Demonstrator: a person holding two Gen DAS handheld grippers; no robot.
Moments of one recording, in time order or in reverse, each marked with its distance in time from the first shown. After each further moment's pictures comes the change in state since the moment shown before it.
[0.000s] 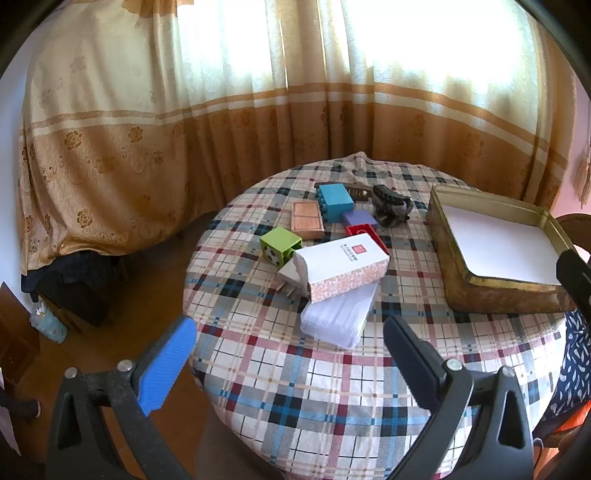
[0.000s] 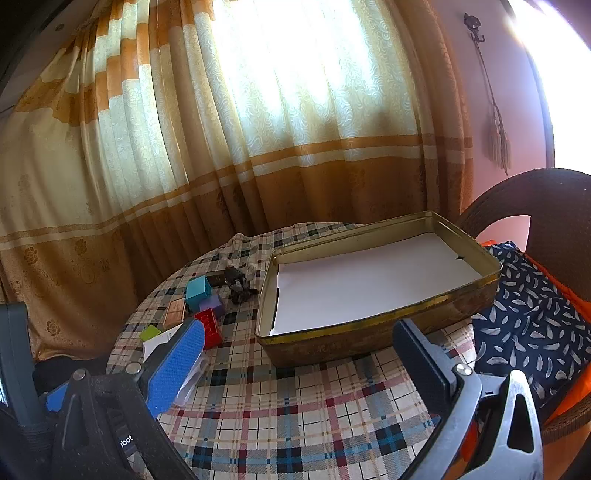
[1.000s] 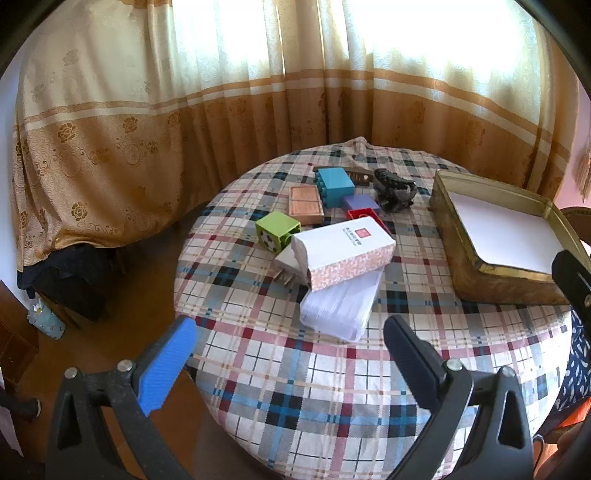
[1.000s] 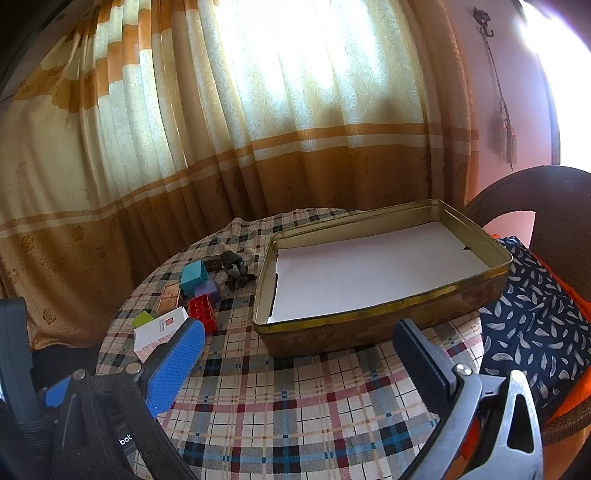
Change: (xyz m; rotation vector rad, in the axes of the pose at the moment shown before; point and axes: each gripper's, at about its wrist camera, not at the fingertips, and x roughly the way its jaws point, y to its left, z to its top) left arm 0.015 -0.003 -0.005 0.005 0.044 -0.003; right arm 0.013 0.001 -0.006 -0.021 0.048 -0.003
